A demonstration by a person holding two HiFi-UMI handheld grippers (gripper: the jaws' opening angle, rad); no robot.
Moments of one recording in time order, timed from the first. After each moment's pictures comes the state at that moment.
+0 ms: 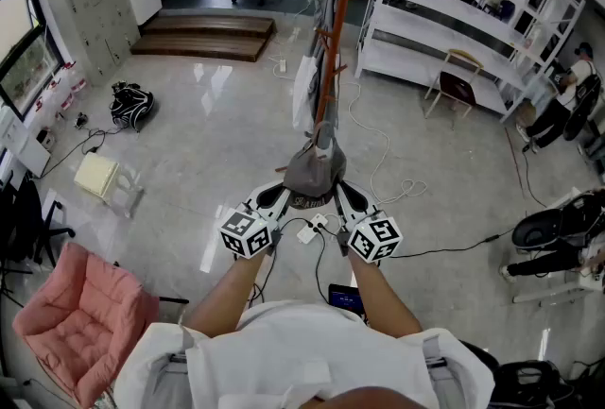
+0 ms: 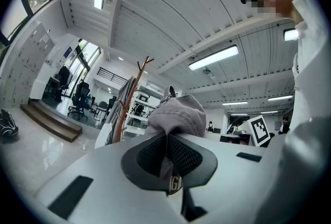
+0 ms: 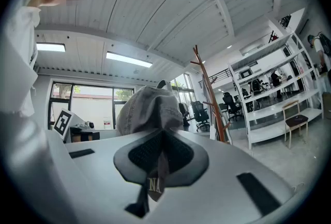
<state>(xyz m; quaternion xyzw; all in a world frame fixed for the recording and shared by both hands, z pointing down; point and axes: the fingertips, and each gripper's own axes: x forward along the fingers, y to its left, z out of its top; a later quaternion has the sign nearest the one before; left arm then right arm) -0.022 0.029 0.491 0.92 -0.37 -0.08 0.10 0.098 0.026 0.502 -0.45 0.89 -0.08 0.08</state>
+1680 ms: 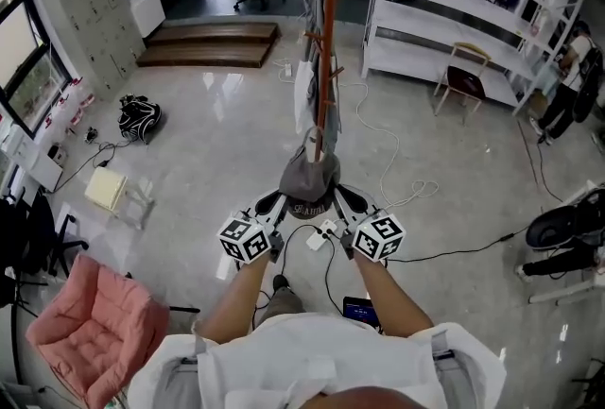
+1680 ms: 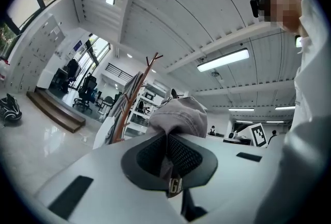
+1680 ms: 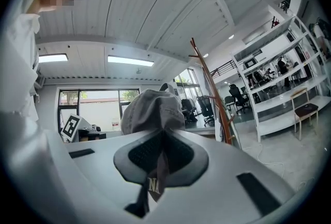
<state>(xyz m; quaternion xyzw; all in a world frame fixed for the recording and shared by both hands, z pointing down) 0.002 -0.002 0.517 0.90 -0.39 -0.10 0.15 0.127 -0.003 0.524 -0.40 0.91 -0.11 0.07</state>
